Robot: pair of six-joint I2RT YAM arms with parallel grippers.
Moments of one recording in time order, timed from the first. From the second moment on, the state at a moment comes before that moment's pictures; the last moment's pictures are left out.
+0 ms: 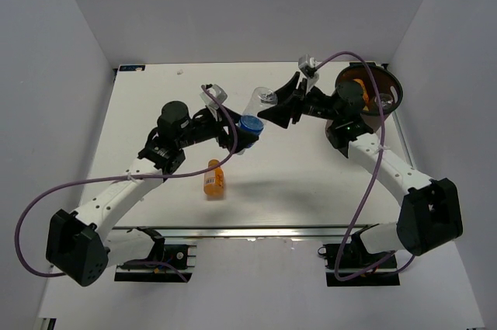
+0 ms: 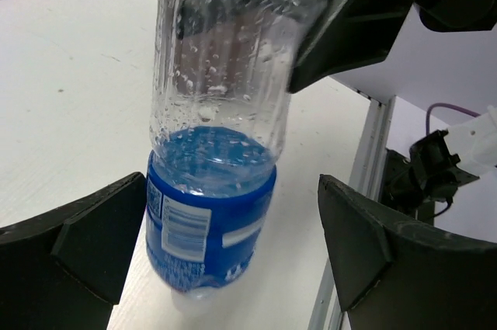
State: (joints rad) left arm -0.53 1.18 0.89 0.23 0.64 -0.24; right arm 0.44 1.38 1.01 0.61 -0.95 0.41
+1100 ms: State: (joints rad) left arm -0.49 1.23 0.89 -0.04 -0.09 -0.40; right arm 0.13 1.17 1.36 -0.05 0.00 -0.08
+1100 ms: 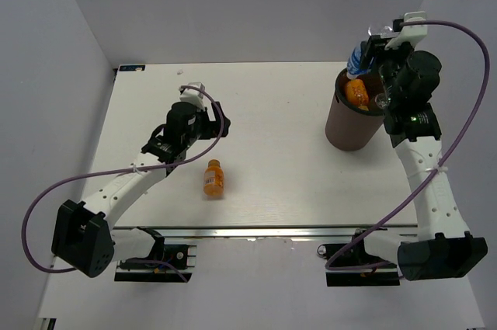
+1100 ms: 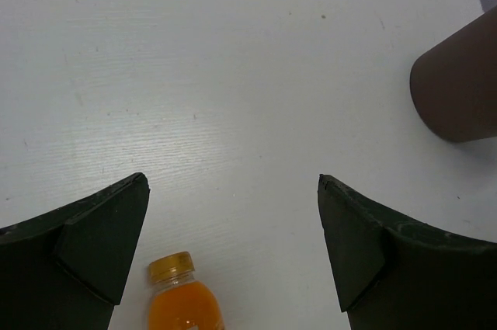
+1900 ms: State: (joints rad) left arm -0.49 1.27 0.82 -0.10 -0.06 -0.44; right arm 0.01 1.30 1.04 0.46 0.01 -0.15
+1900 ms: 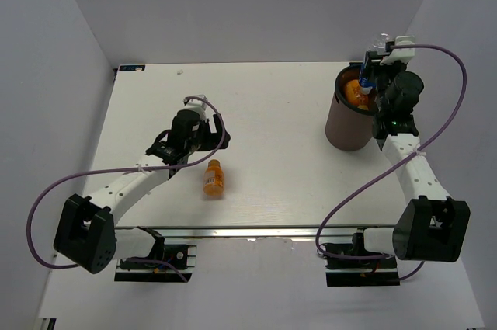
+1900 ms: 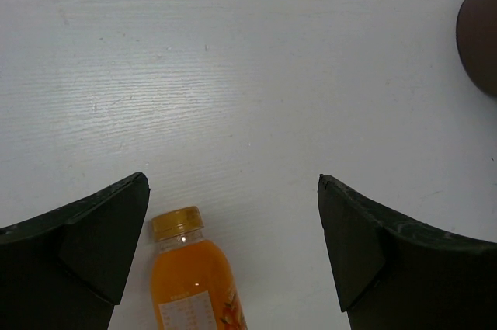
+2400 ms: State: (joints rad) left arm -0.49 1.32 0.82 -0.11 -0.04 -0.44; right arm 0.01 1.30 1.03 0.51 0.00 -0.06
